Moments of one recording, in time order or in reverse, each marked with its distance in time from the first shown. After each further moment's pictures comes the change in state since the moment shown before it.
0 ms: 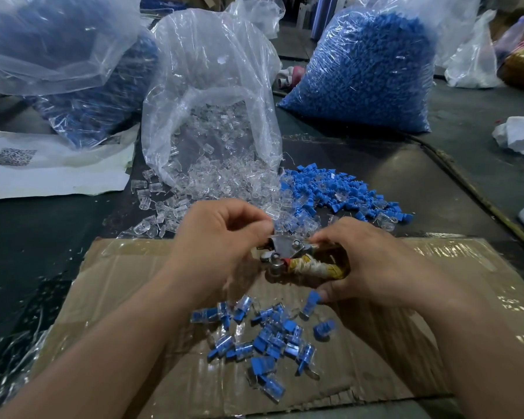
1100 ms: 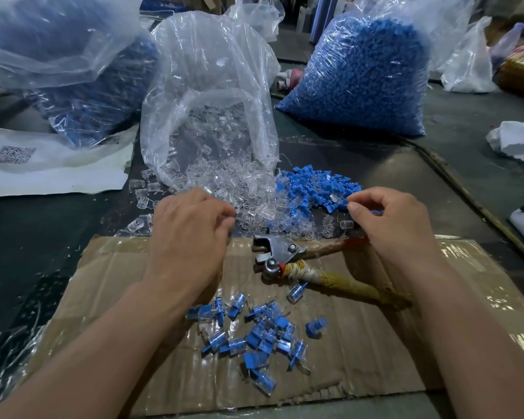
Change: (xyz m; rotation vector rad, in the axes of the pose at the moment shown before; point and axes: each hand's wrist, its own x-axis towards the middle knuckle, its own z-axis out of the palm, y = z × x) left_hand 0.015 -0.027 -0.006 0.858 0.294 0.269; right_hand 0.014 0.032 -0.003 0.331 0.676 0.230
